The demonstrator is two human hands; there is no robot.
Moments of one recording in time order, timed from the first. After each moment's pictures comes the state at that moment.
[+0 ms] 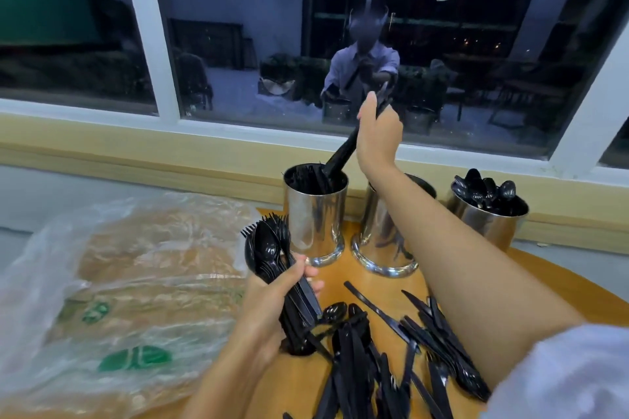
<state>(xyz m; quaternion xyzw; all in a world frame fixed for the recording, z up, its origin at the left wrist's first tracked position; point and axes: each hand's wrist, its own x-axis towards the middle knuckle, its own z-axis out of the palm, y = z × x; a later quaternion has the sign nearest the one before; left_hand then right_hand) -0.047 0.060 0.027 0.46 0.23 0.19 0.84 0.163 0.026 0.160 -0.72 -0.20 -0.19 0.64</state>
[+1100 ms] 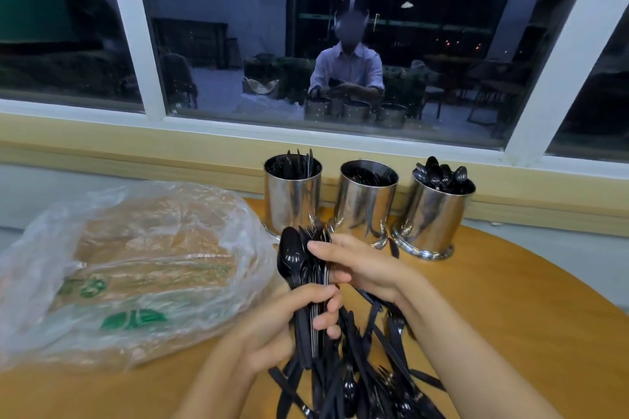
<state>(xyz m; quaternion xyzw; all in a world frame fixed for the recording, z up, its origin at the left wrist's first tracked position) -0.090 -0.001 0.041 0.41 0.02 -0.09 0.91 0.030 -0.109 0.083 -0.64 -0.39 0.41 0.52</state>
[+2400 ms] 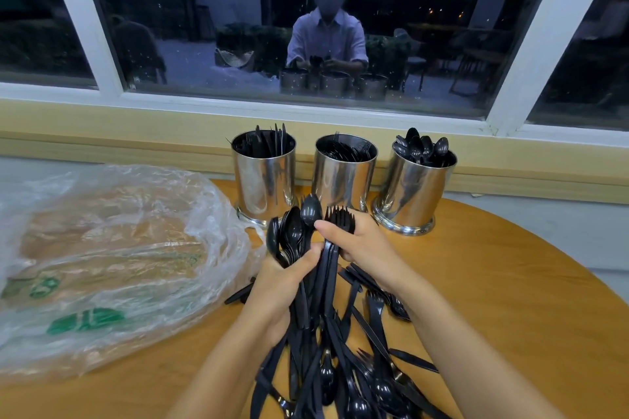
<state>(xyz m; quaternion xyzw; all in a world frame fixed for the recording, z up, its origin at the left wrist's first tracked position) -0.043 -0.026 0.025 0.57 0.20 0.09 0.79 0.053 -0.138 0.056 -0.73 -0.34 0.17 0.57</state>
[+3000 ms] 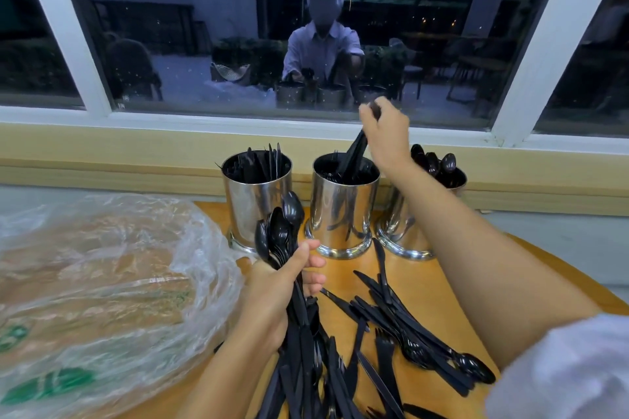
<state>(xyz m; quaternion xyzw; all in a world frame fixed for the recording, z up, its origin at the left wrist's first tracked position) 0.006 -0.005 0.028 0.55 0.20 0.15 0.80 0.230 -0.083 0.134 -0.80 -0.26 -0.20 0.50</state>
